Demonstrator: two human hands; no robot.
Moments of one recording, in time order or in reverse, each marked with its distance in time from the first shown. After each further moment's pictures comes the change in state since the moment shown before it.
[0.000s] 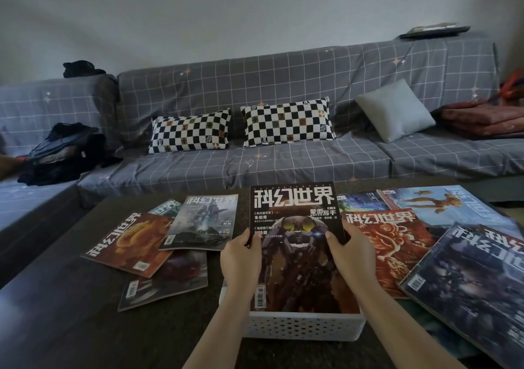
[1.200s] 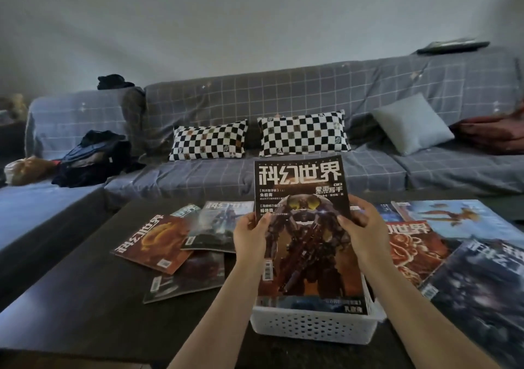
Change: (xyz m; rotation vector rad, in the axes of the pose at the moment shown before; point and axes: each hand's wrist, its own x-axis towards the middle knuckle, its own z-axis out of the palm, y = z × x) left_hand 0.014 0.030 -0.025 -0.580 -0.072 -0.179; right_hand 0.000 -0.055 -0.023 0.439 -0.052 0.075
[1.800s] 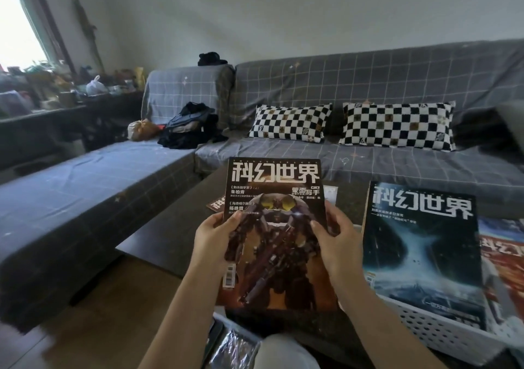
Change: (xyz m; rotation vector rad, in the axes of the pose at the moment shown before) left_hand -0.035 0.022 -0.241 -0.164 0.210 -0.035; right_hand -0.128 -0.016 0.169 -0.062 -0.338 -0.114
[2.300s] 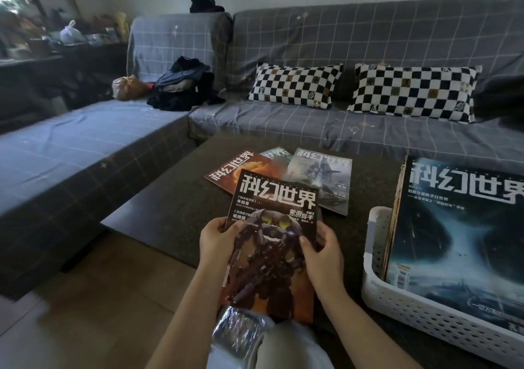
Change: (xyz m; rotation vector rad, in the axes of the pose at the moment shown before) left_hand 0.073 -0.090 -0.030 0.426 0.204 -0.086; right_hand 0.005 0.100 0.072 -0.131 -0.073 0.217
